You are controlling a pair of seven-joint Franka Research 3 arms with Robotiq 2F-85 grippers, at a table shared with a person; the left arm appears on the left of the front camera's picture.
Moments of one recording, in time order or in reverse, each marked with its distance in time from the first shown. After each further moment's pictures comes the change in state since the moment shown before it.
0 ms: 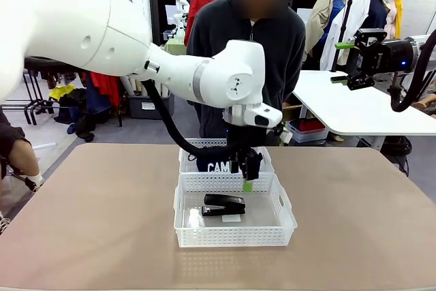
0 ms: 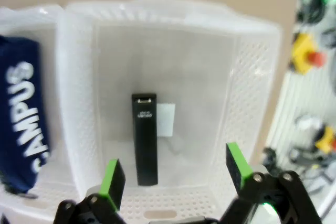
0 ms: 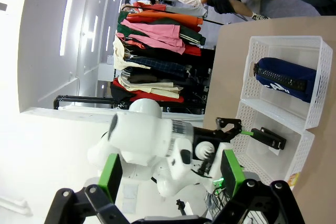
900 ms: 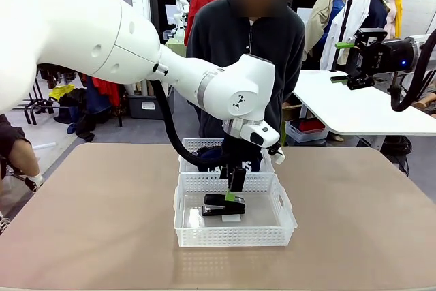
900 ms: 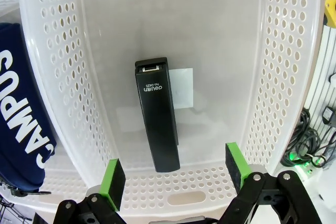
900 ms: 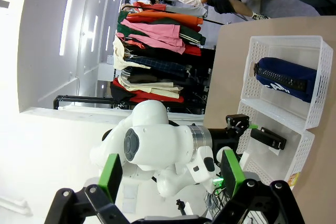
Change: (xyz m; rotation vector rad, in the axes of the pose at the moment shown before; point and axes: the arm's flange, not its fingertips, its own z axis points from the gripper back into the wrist) left arm -0.004 0.001 -0.043 0.111 0.230 -0.167; right arm 0.000 0.000 0.000 0.000 0.000 0.000
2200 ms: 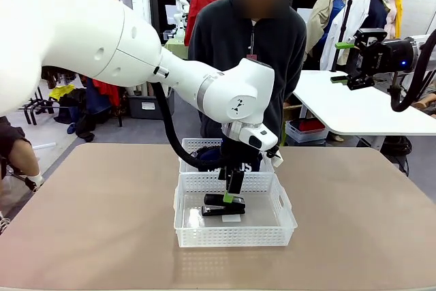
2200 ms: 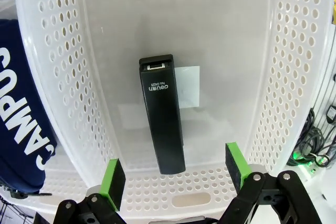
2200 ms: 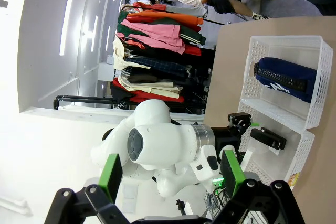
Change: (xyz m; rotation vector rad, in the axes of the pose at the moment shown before) left arm -0.001 0.003 -0.007 0.010 0.012 -0.002; right arm 0.000 0.000 0.000 0.000 0.000 0.000
